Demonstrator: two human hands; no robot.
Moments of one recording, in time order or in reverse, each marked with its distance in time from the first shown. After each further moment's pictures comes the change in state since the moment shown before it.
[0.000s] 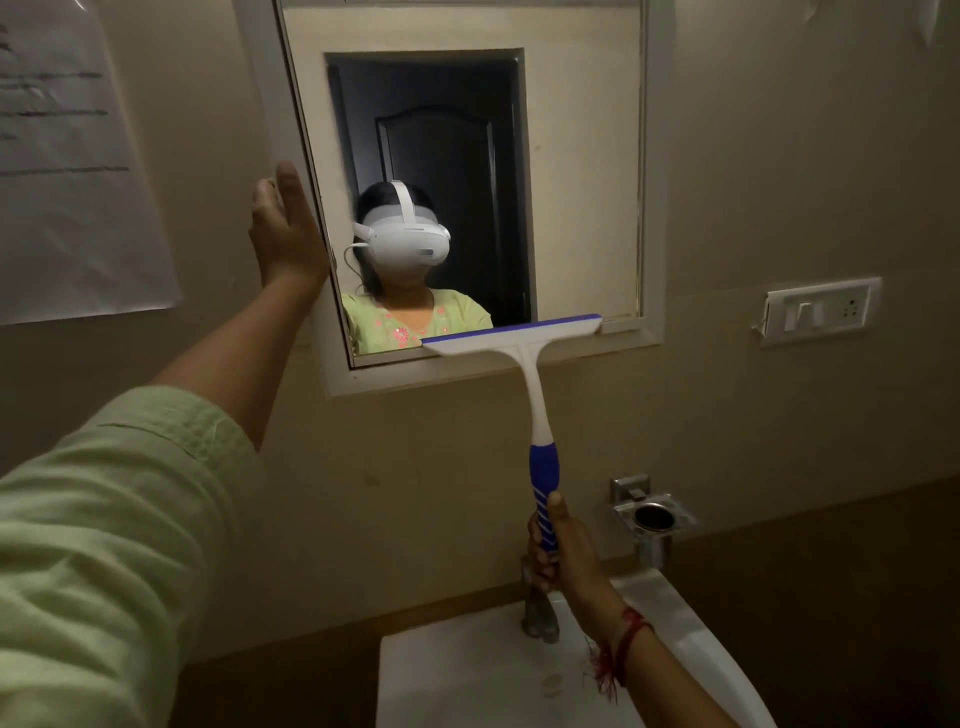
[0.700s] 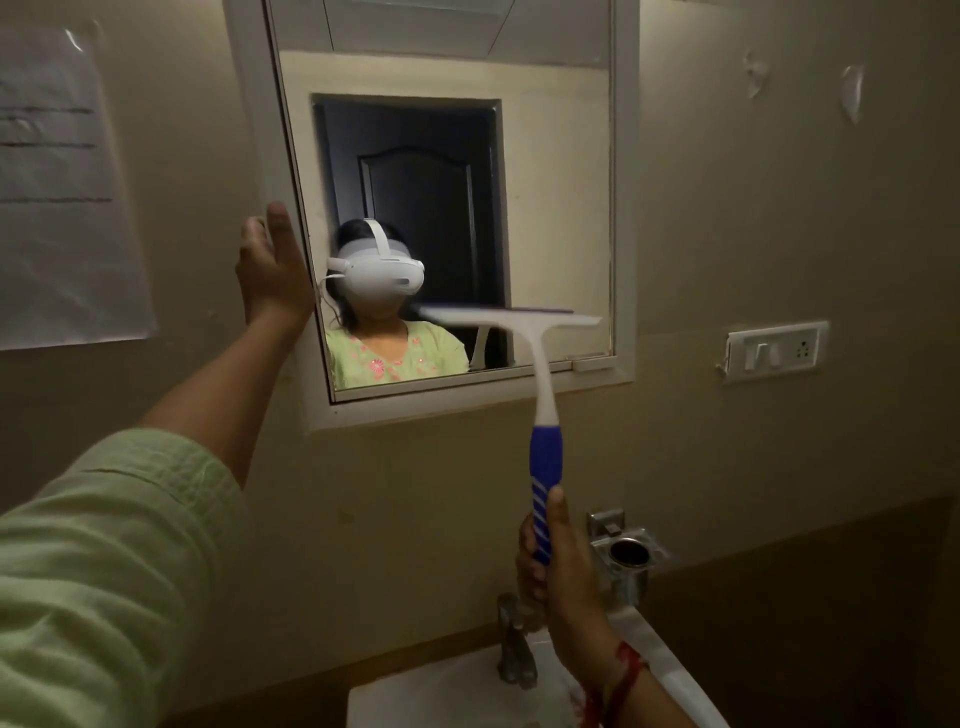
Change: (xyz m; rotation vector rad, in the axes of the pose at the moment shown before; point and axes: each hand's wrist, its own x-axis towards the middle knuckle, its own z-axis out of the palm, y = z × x) left_hand 0.003 -0.002 0.000 -0.007 -0.013 0.003; right_hand -0.034 -0.057 0.016 0.105 0.058 -0.143
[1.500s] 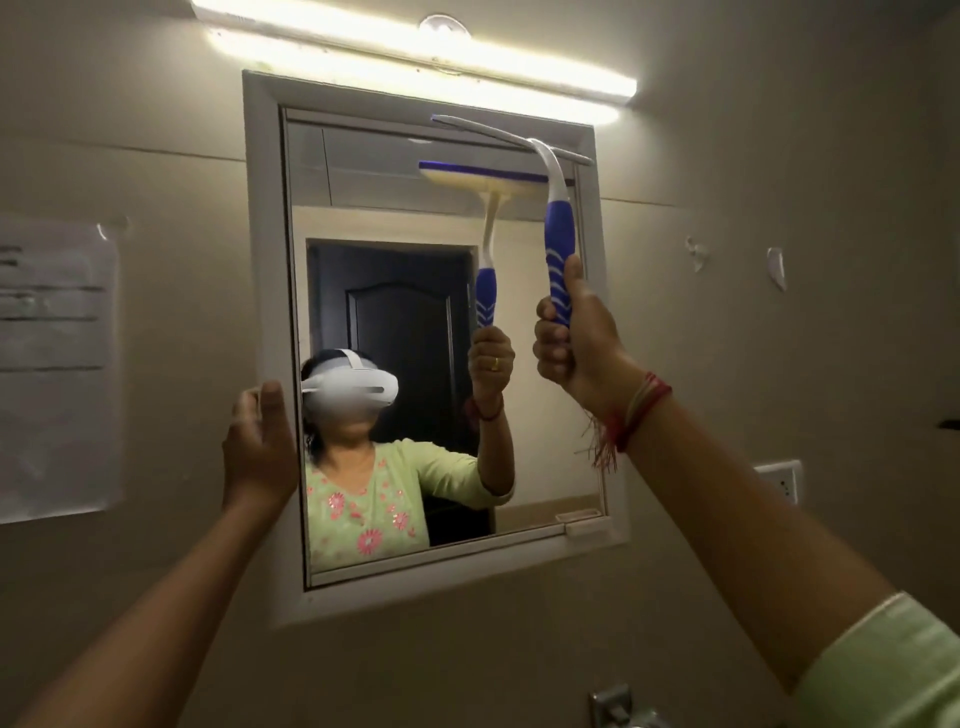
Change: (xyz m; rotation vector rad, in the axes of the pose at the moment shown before) left_hand 0.002 -0.009 -0.001 -0.068 0.001 0.134; right_hand 0.121 -0.302 0.065 0.051 -0.132 -0.332
